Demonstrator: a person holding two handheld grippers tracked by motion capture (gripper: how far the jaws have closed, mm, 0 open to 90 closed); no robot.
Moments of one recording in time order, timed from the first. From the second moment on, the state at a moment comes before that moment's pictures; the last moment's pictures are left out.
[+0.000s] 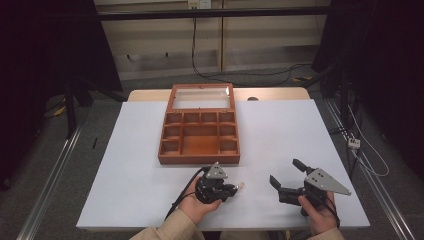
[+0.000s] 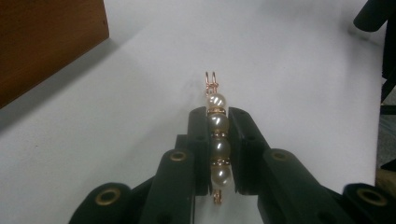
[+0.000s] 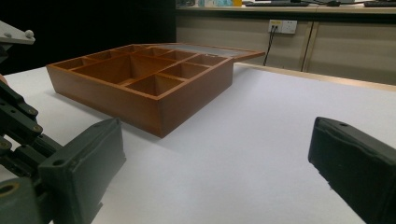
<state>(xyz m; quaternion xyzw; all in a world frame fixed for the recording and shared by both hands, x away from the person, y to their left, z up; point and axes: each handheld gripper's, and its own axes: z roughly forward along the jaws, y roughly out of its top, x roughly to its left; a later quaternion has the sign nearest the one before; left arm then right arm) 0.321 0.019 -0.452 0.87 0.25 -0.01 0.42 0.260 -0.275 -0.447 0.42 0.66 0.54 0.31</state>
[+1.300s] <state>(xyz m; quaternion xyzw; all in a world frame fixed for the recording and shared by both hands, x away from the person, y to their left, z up) 0.346 0.053 -0.402 0.86 0.26 -0.02 0.43 0.260 -0.273 -0.447 0.41 0.66 0.55 0.31</state>
